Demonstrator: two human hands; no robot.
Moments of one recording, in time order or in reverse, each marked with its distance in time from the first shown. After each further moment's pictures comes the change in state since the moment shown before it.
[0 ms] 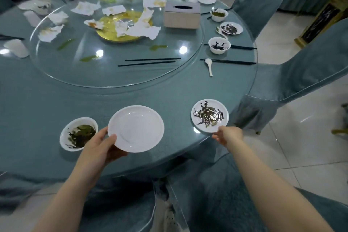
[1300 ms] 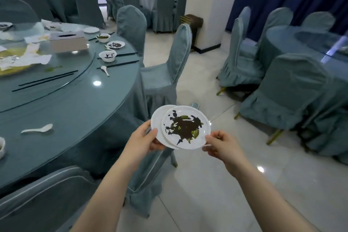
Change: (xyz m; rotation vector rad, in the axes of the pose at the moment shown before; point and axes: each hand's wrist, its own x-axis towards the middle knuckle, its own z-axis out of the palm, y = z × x) left_hand -0.286 -0.056 0.194 0.162 -0.851 0.171; right_hand -0.348 0.214 -0.292 0.259 0.208 -0.349
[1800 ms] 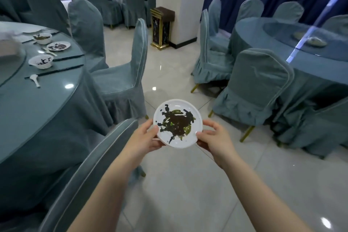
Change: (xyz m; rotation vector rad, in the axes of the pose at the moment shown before) left_hand 0.143 -0.005 0.233 -0.010 -0.143 -0.086; right_hand 0.143 -0.008 -0.201 0.172 0.071 -0.018
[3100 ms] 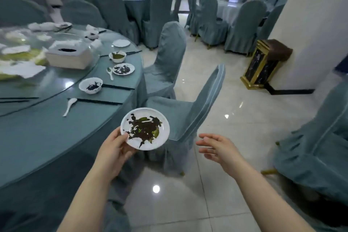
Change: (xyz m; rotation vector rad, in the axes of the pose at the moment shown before) left_hand 0.391 0.124 -0.160 -0.517 0.941 0.143; right_hand 0.556 -0.192 0.209 -0.331 -0.741 0.142
